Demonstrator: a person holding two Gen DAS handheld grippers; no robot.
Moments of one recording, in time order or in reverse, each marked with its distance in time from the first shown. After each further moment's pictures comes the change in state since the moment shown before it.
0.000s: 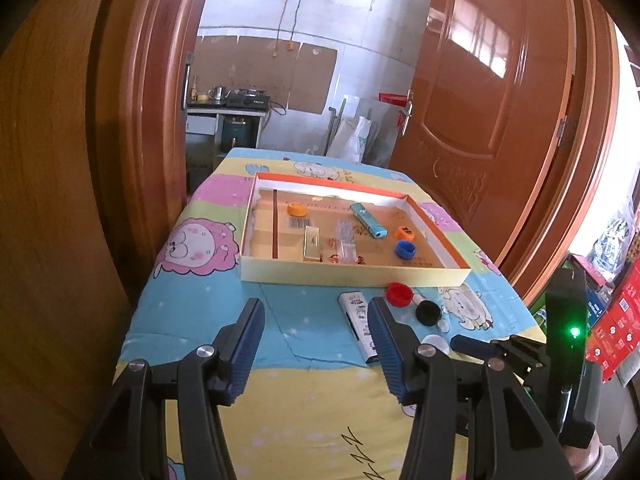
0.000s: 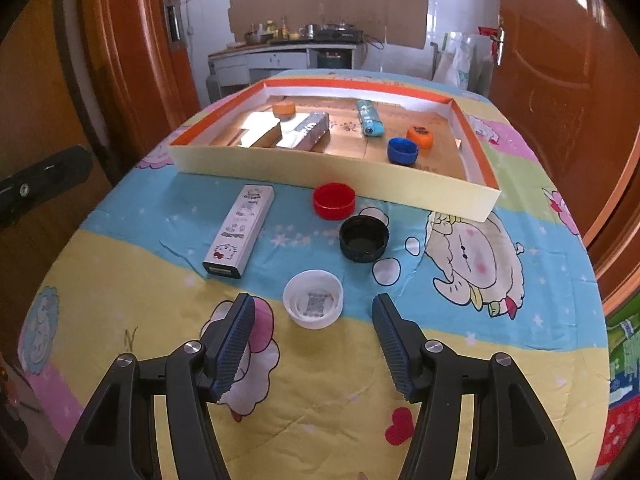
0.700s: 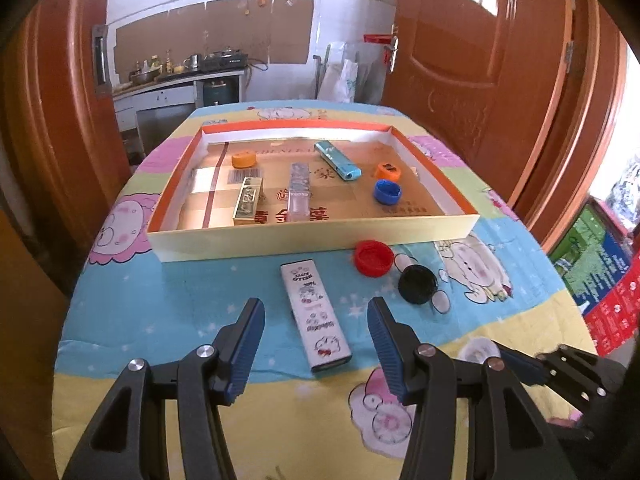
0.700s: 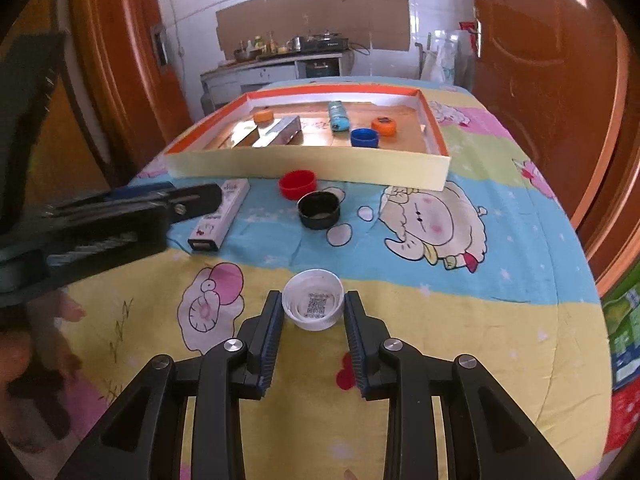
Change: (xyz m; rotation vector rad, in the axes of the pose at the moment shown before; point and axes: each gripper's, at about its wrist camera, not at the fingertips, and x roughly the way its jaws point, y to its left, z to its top) left arm 0.085 -0.065 -0.007 0.117 0.197 0.058; right arm -0.028 -0.036 -0.034 0.091 -0.066 0.055
